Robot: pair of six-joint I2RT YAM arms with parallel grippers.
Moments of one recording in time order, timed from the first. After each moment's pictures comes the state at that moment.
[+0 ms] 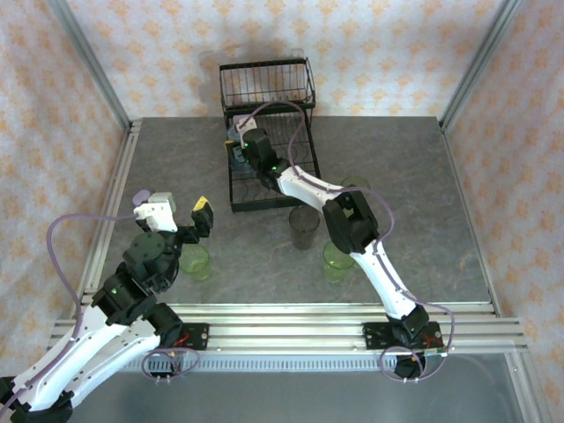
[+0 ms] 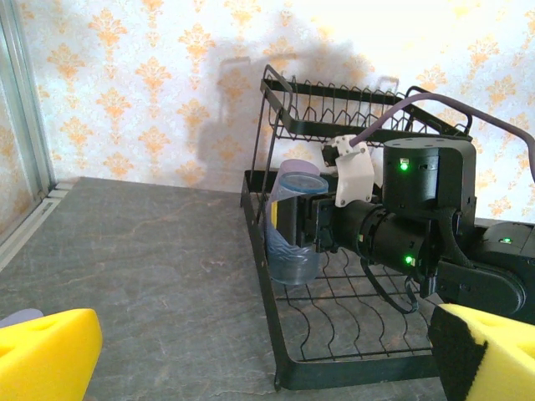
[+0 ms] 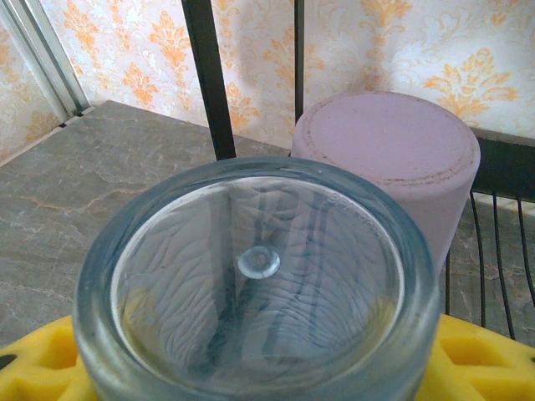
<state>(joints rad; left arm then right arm) -0.66 0.46 0.62 -0.30 -0.65 -0.24 0.72 2.50 2.11 0.07 0.19 0.11</state>
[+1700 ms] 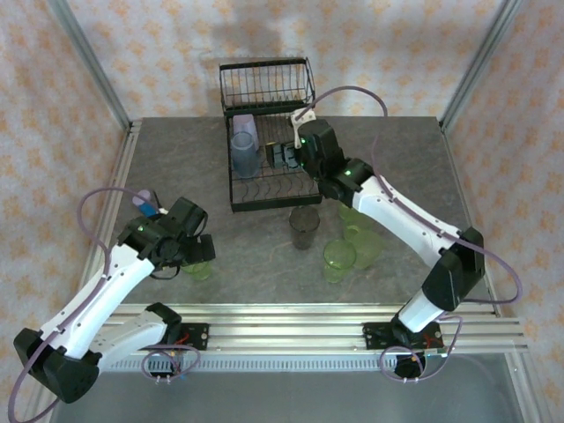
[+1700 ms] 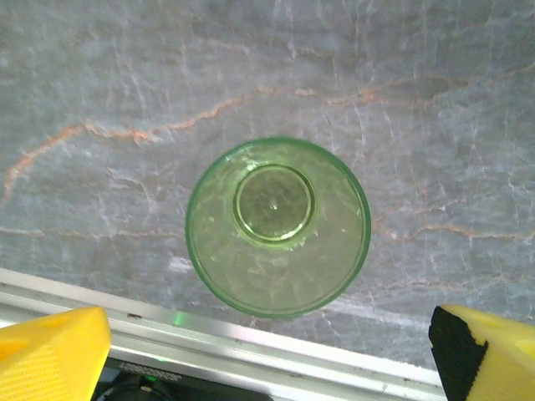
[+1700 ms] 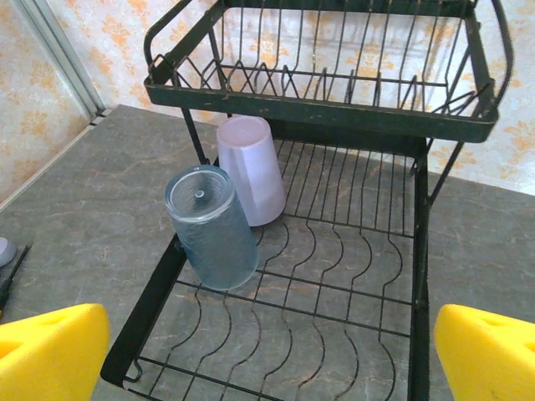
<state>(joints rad) -0.45 0.97 0.97 -1.34 -0.19 -0.76 0.71 1.58 1.51 -0.35 0.25 0.19</state>
